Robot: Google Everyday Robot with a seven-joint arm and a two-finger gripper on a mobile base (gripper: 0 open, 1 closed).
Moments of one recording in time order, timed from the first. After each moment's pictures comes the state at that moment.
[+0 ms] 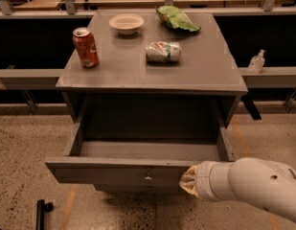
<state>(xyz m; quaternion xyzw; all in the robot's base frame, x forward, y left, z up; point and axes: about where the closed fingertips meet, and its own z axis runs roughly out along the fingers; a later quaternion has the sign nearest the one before) 0.415 -0.120 0.639 -0.64 0.71 0.01 0.29</state>
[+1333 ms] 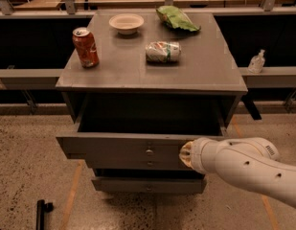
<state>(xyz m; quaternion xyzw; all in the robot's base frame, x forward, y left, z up) 0.503 -0.131 0.646 -0.65 0.67 -0.10 0.33</state>
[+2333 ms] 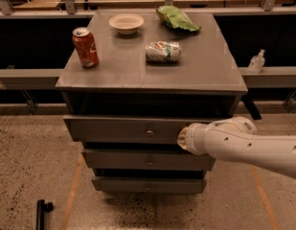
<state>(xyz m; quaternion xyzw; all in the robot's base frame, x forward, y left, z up) 0.580 -0.135 0.621 -0.66 0.67 -0.11 0.32</state>
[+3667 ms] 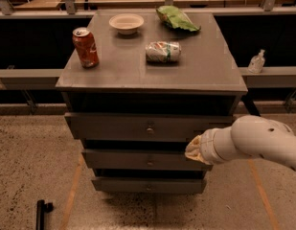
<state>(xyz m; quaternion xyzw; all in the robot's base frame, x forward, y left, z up) 0.506 -0.145 0.654 -0.65 0.70 0.01 0.30</state>
